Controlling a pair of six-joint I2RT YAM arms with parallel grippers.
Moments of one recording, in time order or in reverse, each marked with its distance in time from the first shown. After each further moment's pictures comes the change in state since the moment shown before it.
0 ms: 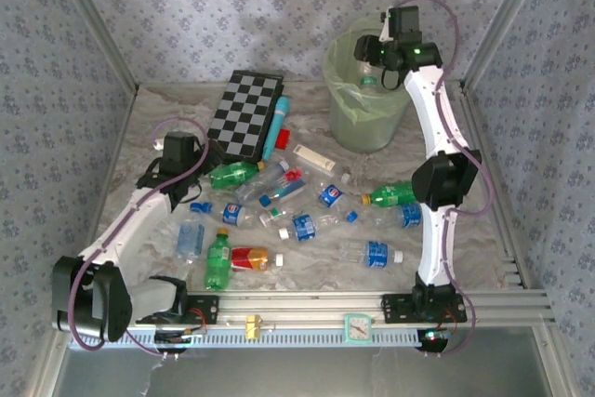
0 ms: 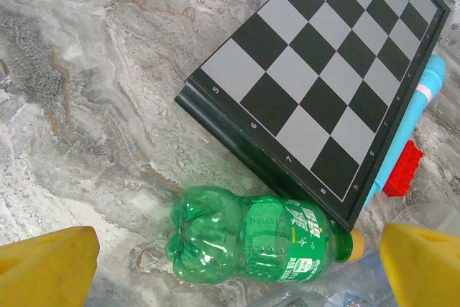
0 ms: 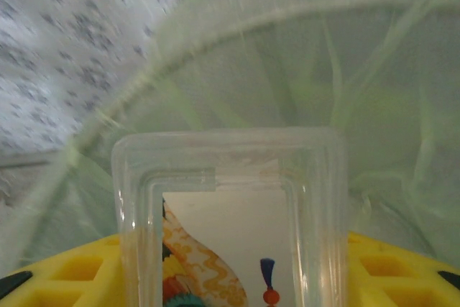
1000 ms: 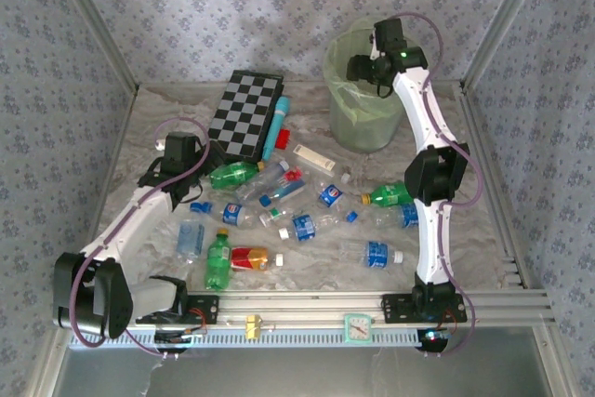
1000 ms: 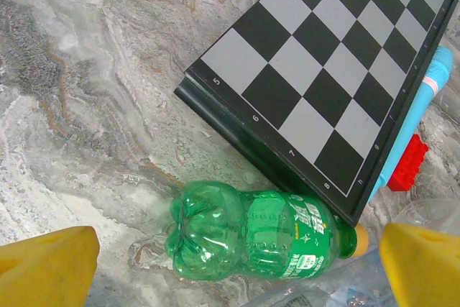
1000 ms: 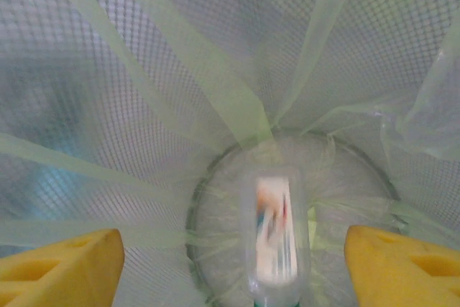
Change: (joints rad) left arm 0.000 0.016 0.000 0.000 0.011 -0.001; right arm 0.024 0.083 0.032 -0.119 0.090 -0.068
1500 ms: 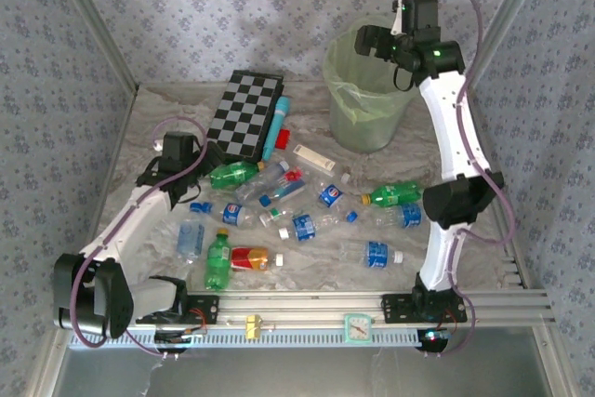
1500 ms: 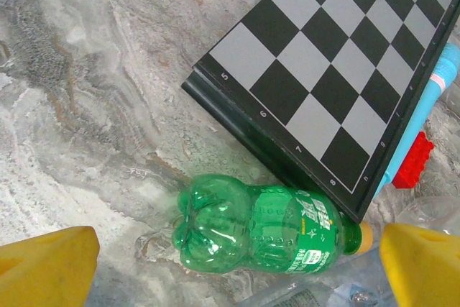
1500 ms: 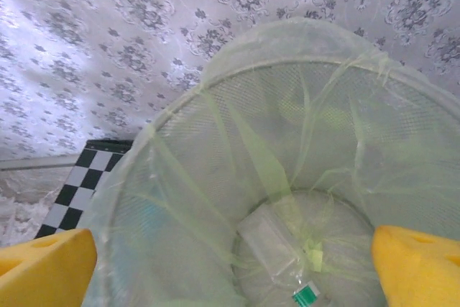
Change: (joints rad) left arm 0.025 0.002 0.019 -0.048 0.024 0.000; right arm 0.009 -0.343 -0.134 0.075 -0.001 0.026
